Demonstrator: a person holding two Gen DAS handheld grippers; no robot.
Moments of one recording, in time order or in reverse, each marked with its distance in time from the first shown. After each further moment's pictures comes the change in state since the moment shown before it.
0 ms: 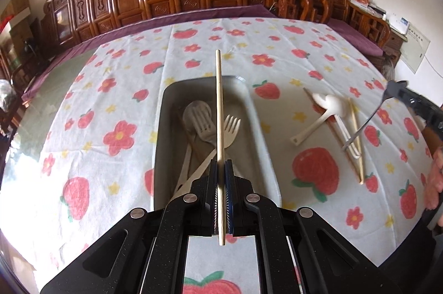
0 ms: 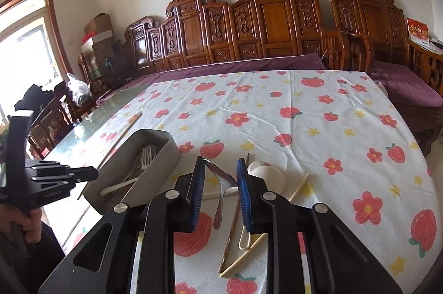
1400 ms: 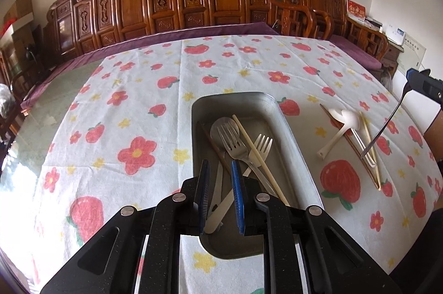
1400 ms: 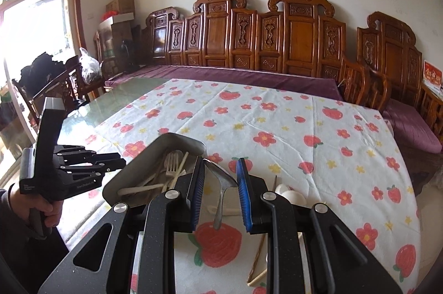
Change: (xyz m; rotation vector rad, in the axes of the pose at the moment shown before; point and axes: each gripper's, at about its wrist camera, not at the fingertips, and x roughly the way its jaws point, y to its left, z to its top) left arm 0.002 0.044 -0.002 -0.001 -0.120 -0.025; right arm -0.006 0.087 0.033 -0.202 -0.004 -0.004
